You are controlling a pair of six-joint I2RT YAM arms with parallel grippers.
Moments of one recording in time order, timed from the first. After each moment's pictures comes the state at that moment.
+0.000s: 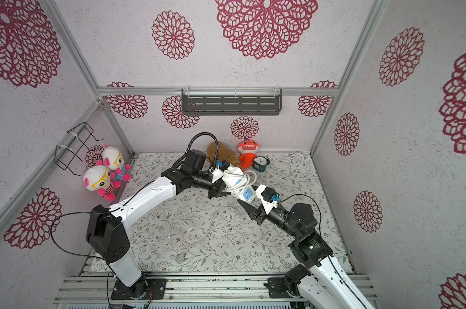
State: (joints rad) left arm -0.61 1.76 1.49 -0.36 0.91 0.32; right arm 0.56 0.65 0.69 0.03 -0.36 -0.11
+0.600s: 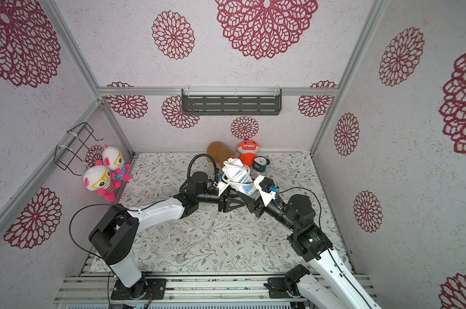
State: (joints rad) left arm -0.71 1.77 1.06 0.51 0.84 -0.13; right arm 0.56 0.72 0.82 -0.07 -0.31 -0.11
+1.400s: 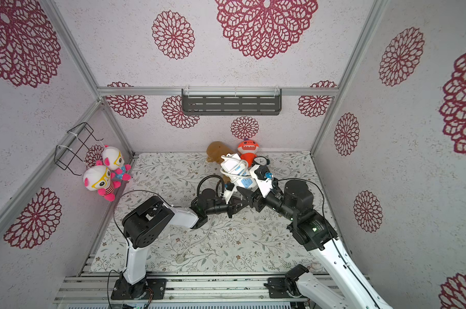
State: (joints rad) left arm -0.75 2.03 0.92 0.97 0.54 -0.37; right arm 0.56 0.83 1.07 -0.39 -0.27 -0.13
